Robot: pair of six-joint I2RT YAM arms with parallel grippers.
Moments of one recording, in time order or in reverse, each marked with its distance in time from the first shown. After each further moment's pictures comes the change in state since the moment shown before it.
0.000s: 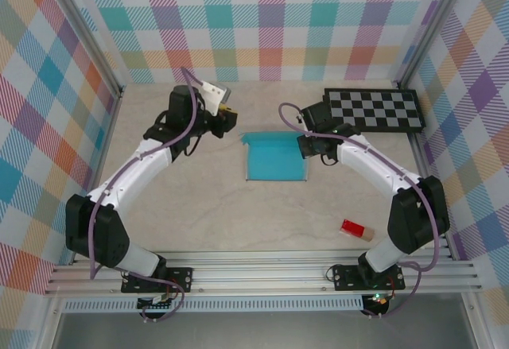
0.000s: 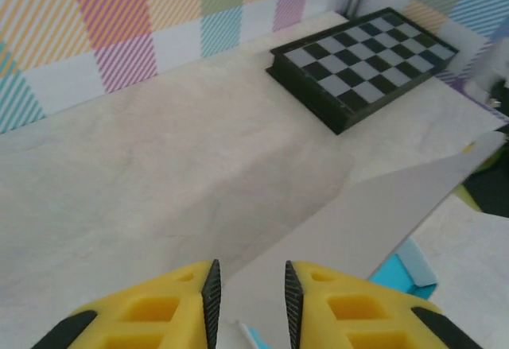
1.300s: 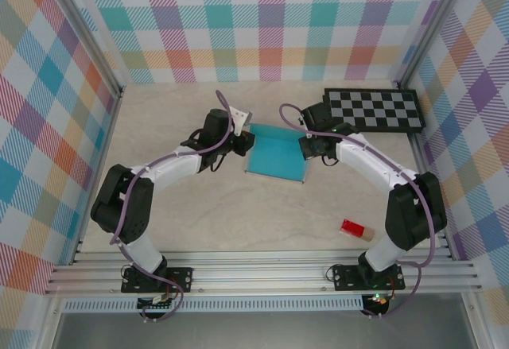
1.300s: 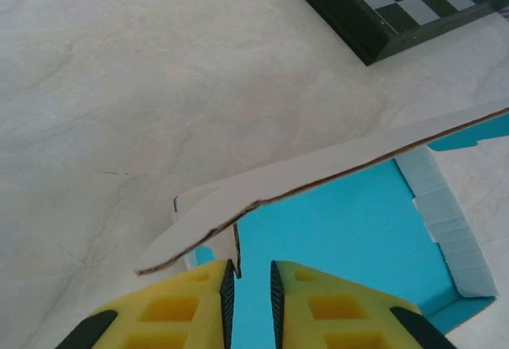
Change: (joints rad) left arm -0.154 0.222 -0.149 0.285 -0.159 -0.162; right arm -0.014 0.026 0.000 -0.019 0.007 0.008
